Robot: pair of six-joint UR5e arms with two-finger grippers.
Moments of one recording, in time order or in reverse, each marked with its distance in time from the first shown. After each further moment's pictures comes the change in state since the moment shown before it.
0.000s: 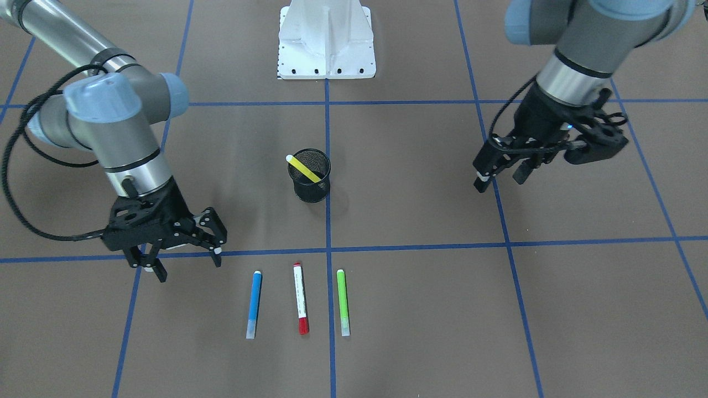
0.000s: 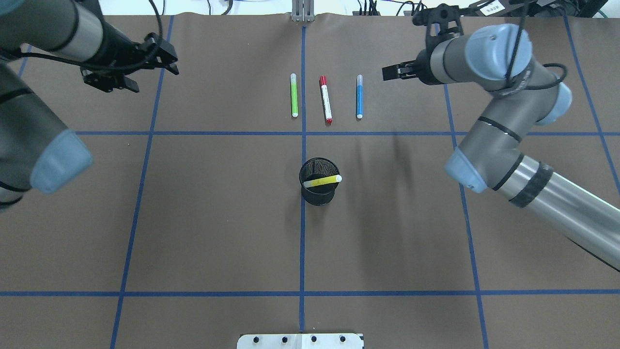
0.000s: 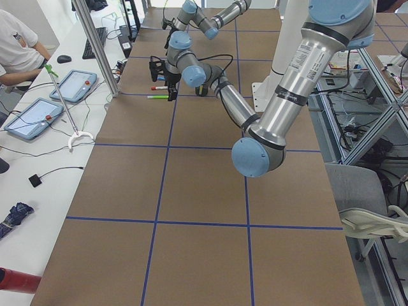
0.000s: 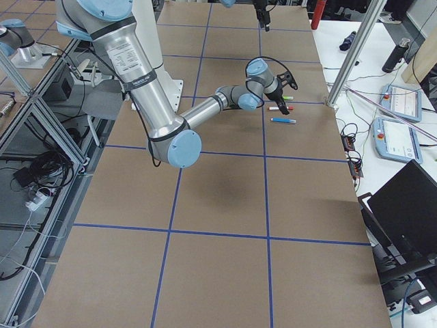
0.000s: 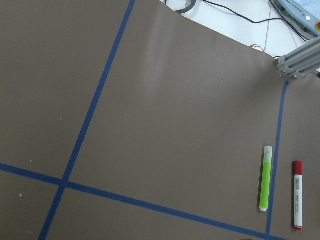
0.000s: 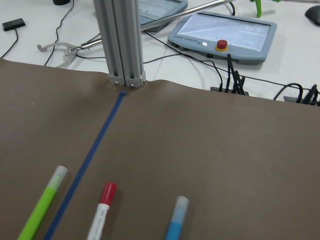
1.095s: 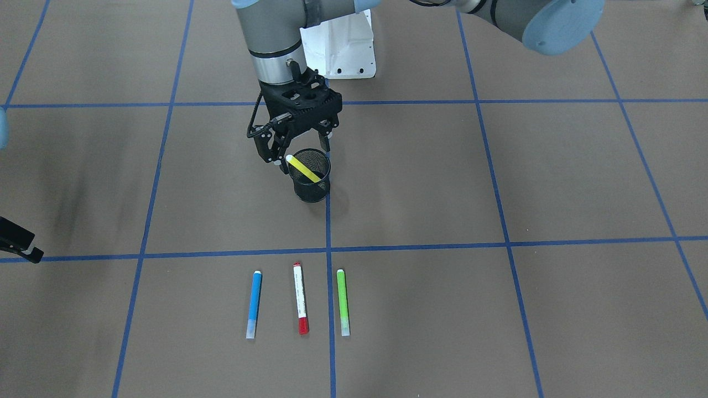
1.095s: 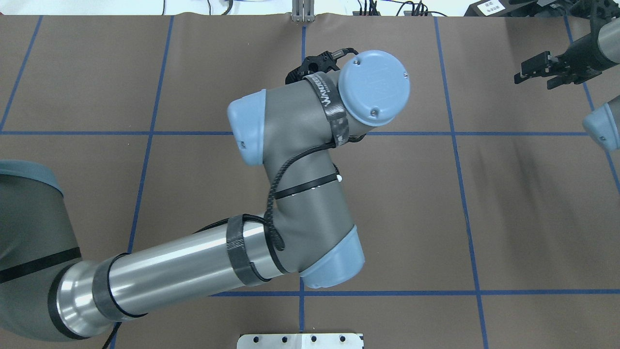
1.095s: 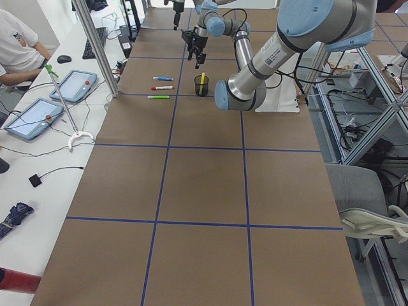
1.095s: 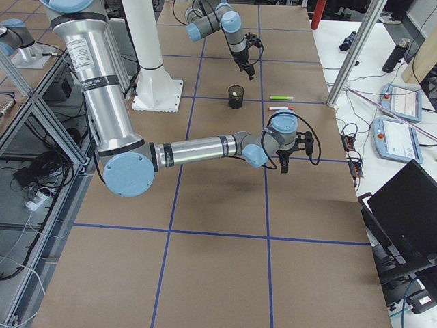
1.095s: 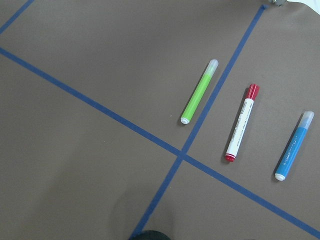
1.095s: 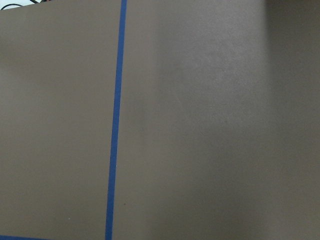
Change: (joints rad) left arm 0.402 -0.636 0.487 0.343 0.404 -0.494; right arm 0.340 -0.199 -0.106 -0.002 0.500 -0.091
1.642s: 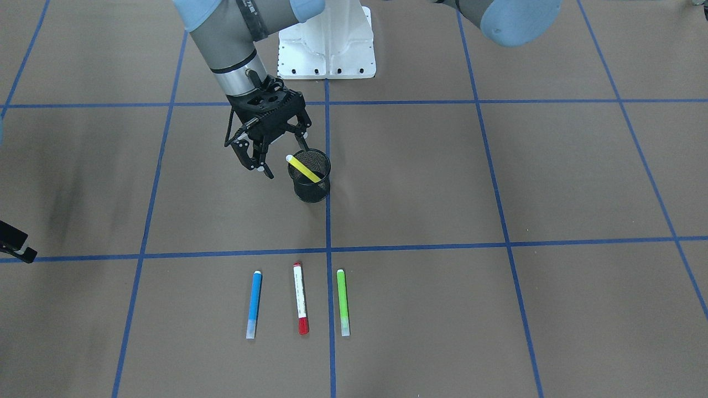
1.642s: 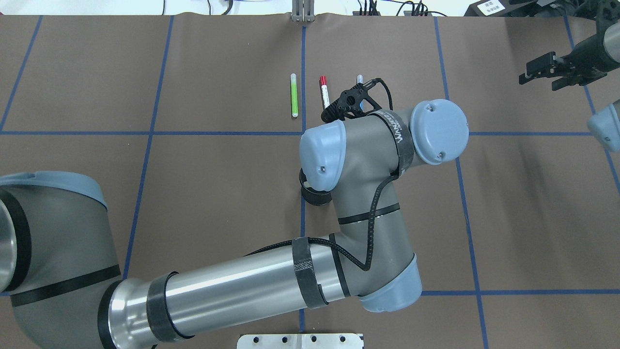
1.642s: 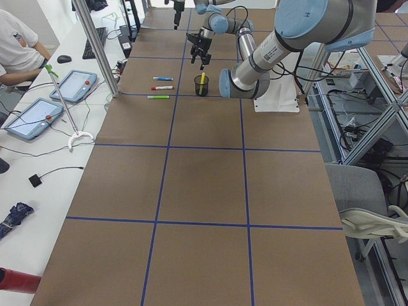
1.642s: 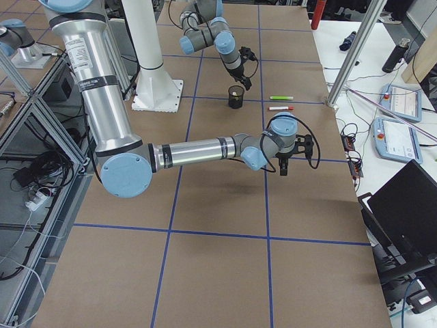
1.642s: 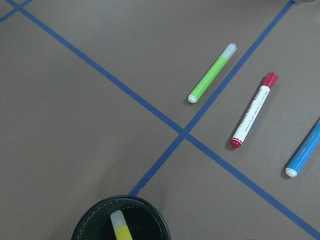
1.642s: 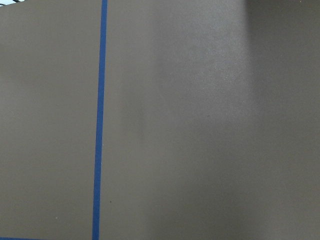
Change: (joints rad) left arm 0.072 -0.112 0.202 0.062 0.108 -0.151; right arm 0.007 -0.006 0.001 0.002 0.002 0.010
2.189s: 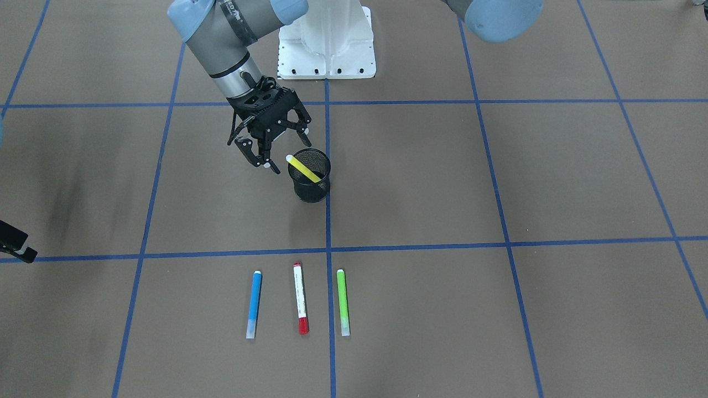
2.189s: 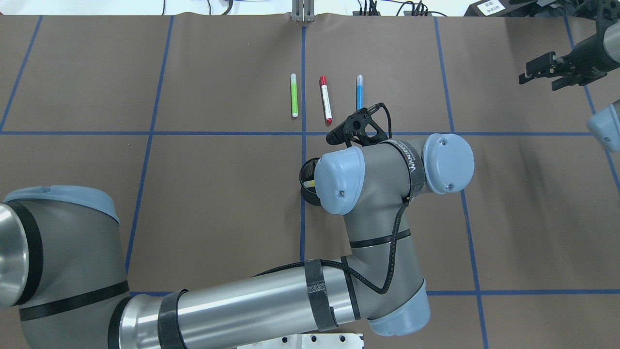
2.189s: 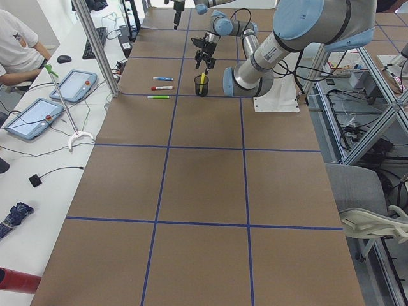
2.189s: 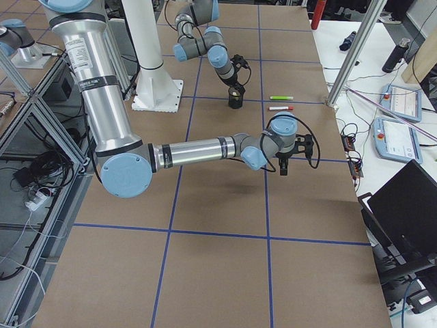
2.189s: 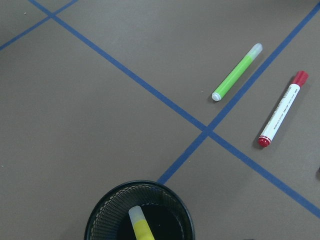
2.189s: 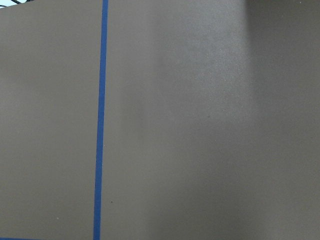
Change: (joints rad) left arm 0.051 -0.004 0.037 0.055 0.044 -0.032; right arm -0.001 0.000 0.001 0.000 -0.003 0.001
